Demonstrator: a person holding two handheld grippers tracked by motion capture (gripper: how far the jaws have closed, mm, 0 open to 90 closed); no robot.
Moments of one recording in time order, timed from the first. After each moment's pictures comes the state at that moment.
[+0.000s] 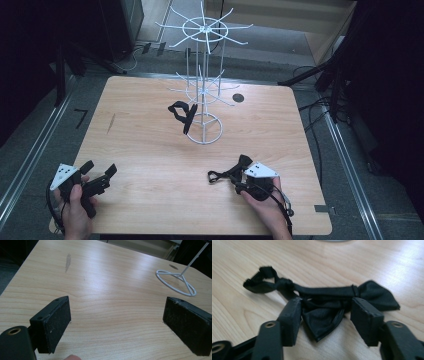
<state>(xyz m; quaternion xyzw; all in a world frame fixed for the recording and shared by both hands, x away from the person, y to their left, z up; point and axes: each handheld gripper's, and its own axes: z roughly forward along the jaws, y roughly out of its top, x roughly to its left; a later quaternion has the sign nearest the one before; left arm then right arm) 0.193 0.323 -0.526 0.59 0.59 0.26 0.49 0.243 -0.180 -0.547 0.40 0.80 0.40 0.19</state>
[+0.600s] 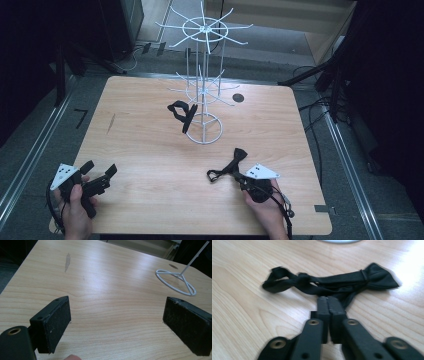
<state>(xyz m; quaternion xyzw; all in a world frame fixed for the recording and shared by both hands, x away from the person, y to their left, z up) 0.193 0.322 -0.526 0.59 0.59 0.26 0.49 0.237 -0.180 -0.543 0.39 0.80 0.42 0.17</state>
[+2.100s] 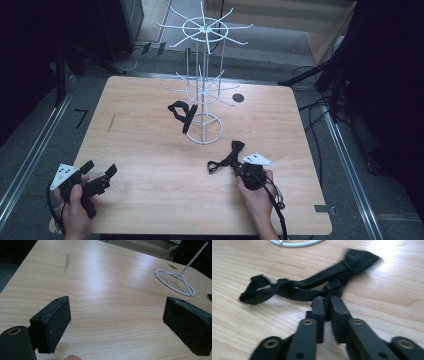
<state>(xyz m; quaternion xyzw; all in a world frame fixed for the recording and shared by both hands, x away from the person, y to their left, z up) 0.193 0.323 -0.526 0.59 0.59 0.26 0.49 0.266 -0.162 -0.543 0.51 0.75 0.38 0.18</state>
